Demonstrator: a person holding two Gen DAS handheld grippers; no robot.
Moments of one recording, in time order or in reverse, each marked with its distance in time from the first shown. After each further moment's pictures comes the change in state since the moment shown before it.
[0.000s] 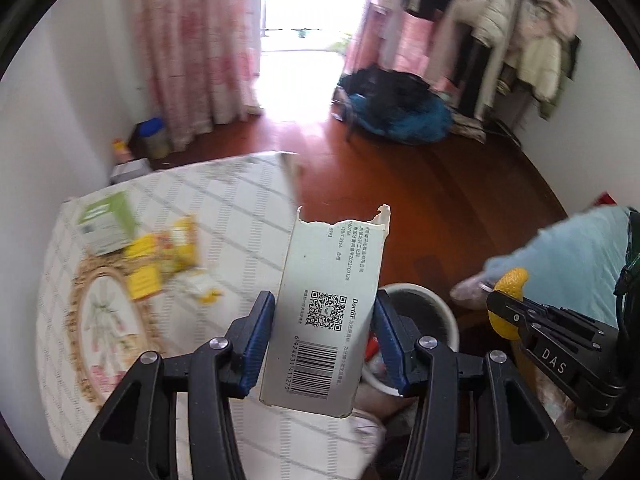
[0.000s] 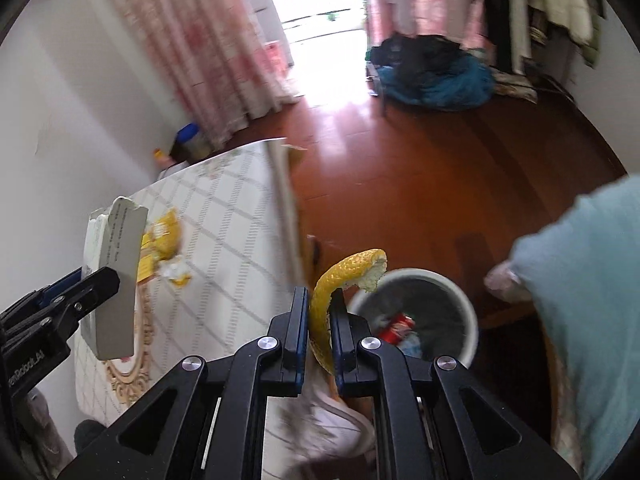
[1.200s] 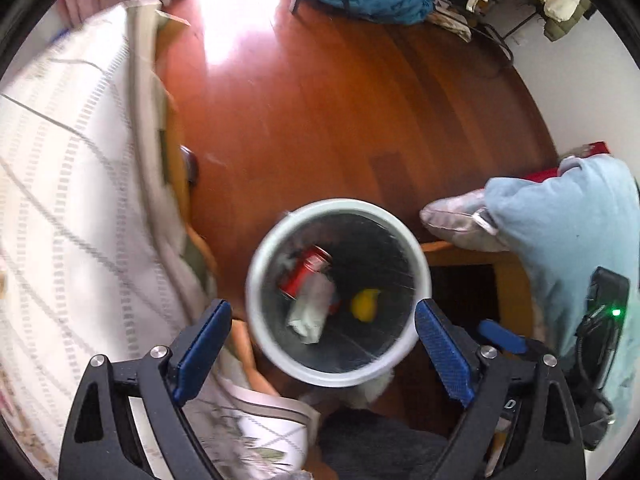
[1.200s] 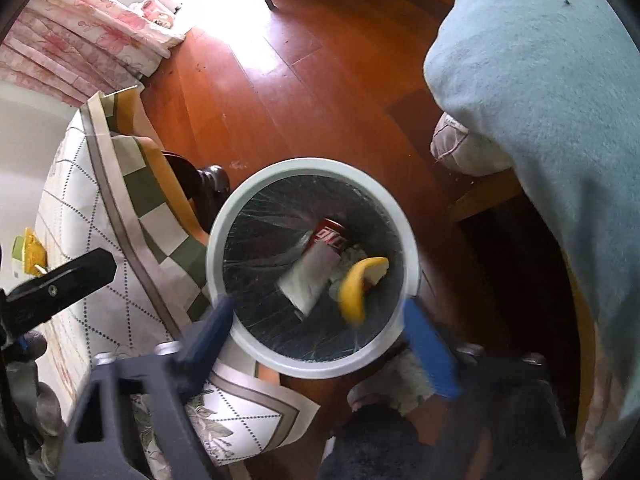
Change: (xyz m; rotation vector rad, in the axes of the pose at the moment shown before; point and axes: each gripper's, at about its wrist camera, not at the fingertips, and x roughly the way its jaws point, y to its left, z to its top) left arm 0.194 -0.090 -0.014 0.001 0.406 -0.118; right arm 0.179 -0.178 -0.050 0.289 0.346 -0.023
